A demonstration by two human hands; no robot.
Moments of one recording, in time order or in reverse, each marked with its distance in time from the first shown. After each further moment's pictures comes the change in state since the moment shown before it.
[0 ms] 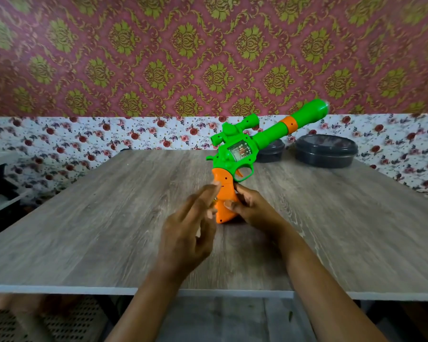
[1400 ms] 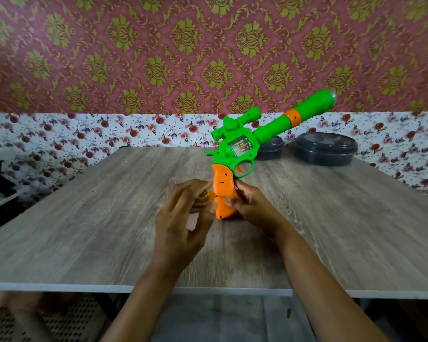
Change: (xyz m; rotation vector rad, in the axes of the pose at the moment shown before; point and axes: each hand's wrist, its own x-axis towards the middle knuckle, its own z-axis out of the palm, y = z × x) left_hand 0.004 -0.001 -0.002 -0.073 0.060 -0.114; right_hand 0.002 -0.001 0.000 -0.060 0.038 0.000
